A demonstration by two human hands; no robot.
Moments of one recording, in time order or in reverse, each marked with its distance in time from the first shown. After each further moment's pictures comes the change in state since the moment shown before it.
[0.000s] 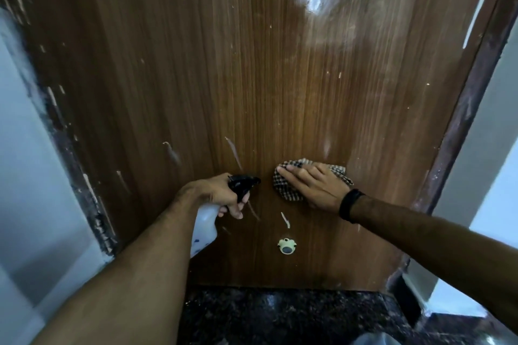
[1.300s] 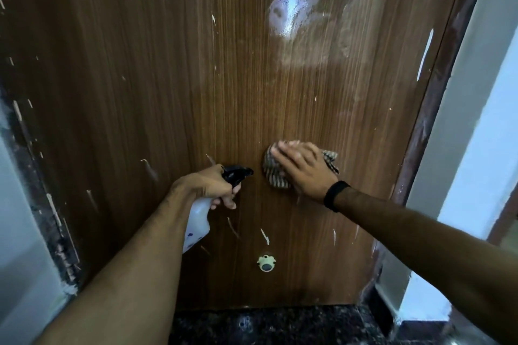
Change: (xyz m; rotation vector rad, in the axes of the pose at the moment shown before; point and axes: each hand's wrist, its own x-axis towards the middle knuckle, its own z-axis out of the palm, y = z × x) left_hand 0.006 0.047 -0.019 0.015 0.087 0.104; right_hand 0.021 0.055 -0.007 0.036 0.193 0.170
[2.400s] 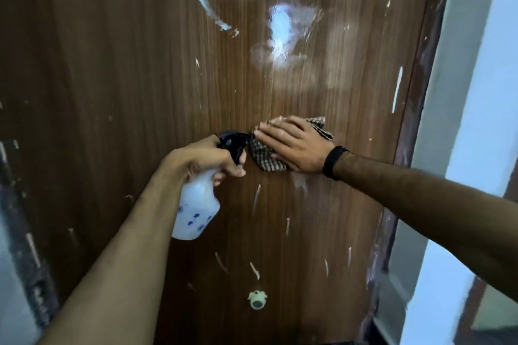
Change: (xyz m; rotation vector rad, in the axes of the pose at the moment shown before) left_hand -0.043 0.115 -0.043 -0.217 0.124 0.209; right_hand 0.094 0.097 -0.038 -0.151 0.087 -0.277
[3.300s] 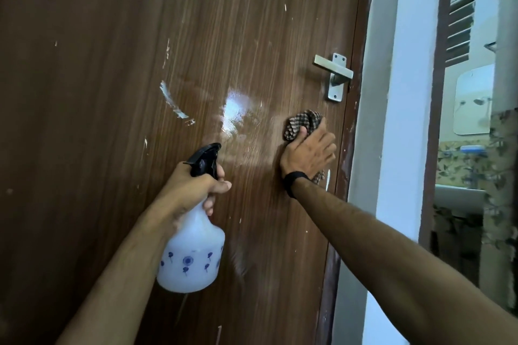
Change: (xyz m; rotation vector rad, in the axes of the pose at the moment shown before) left_hand 0.026 0.084 0.028 -0.441 0.378 0.421; right_hand 0.054 0.147 -0.036 -0.167 0.262 1.529
